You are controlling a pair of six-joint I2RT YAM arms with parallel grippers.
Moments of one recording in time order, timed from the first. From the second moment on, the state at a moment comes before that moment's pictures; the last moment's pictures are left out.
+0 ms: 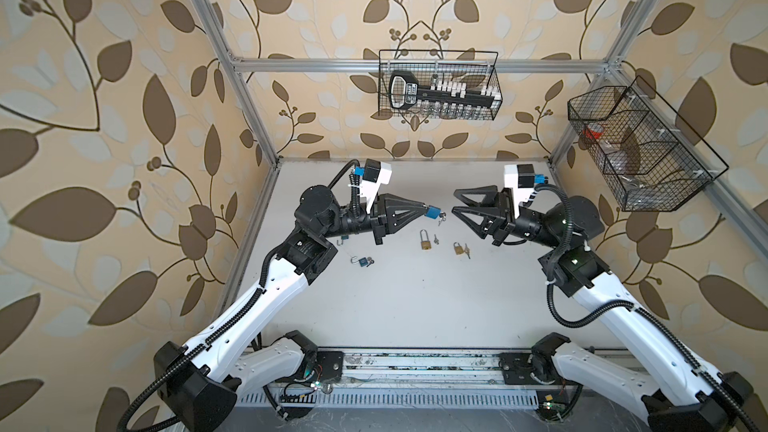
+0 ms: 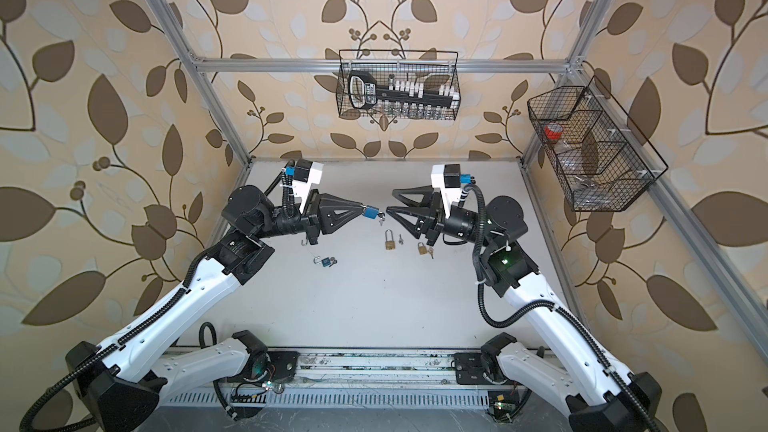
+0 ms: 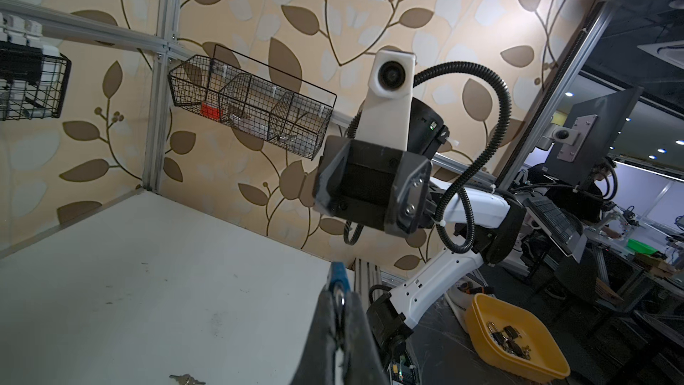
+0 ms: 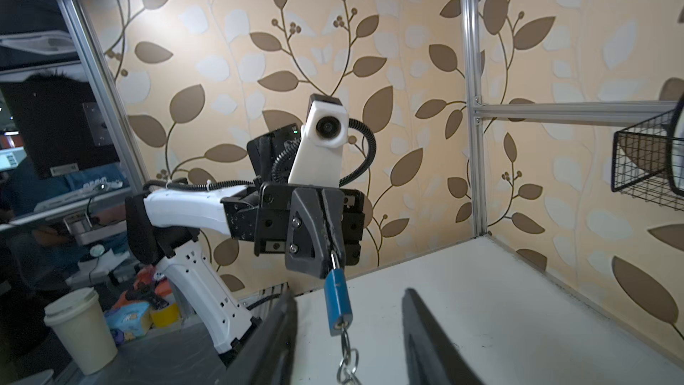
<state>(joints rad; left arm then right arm) -0.54 1.06 1.02 0.26 0.91 -0.50 0.45 0.94 0.95 0.30 -0.75 0.38</state>
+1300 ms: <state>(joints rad) -0.55 1.14 0.97 0.46 0.97 -0.64 0.40 1.03 0.95 0.25 -1.02 0.47</state>
